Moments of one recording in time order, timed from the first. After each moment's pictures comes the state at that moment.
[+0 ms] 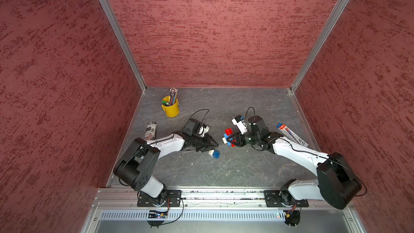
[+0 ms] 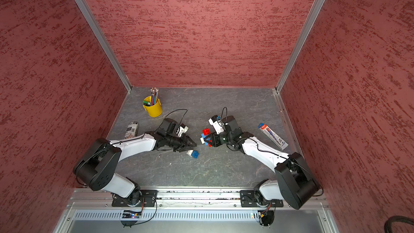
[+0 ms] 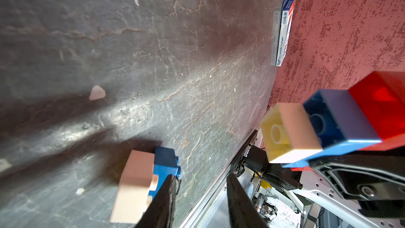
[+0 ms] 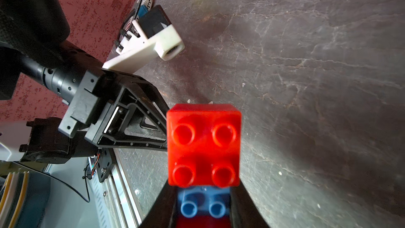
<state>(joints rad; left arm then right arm) -0.52 1.55 0.71 -0.11 0.73 -0.85 0.54 1.36 0.74 -0.11 -0.55 0.33</state>
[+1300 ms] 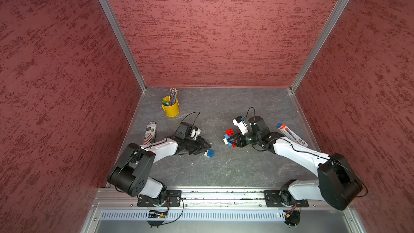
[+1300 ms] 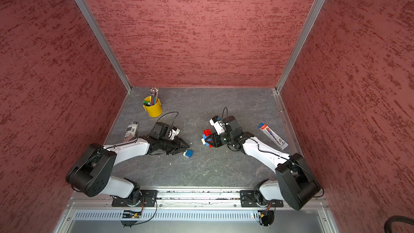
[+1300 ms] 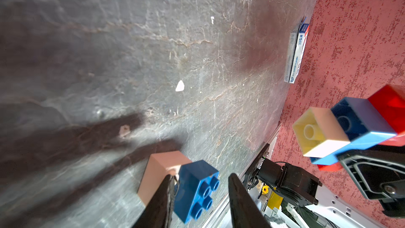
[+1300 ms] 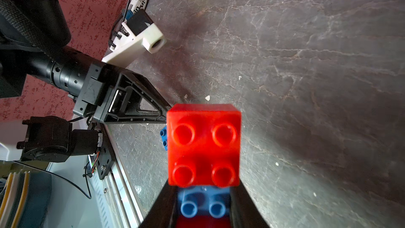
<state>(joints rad) -0.41 1.46 0.59 -0.10 0.68 -0.81 0.53 1.35 0.74 -0.15 -0.55 0.33</state>
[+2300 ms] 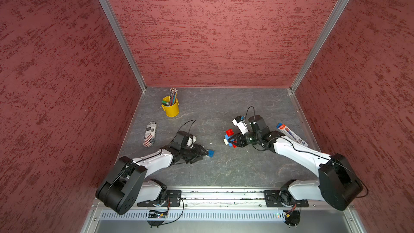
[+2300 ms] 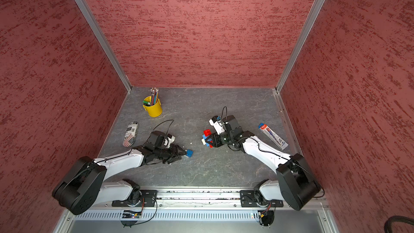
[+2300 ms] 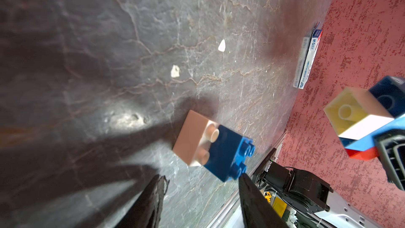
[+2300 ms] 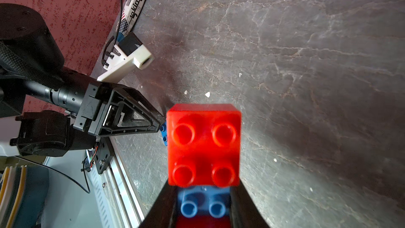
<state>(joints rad) -0.46 1.31 0.40 -0.03 0.60 -0.92 0.54 1.35 0.76 -0.21 -0.55 0.29</state>
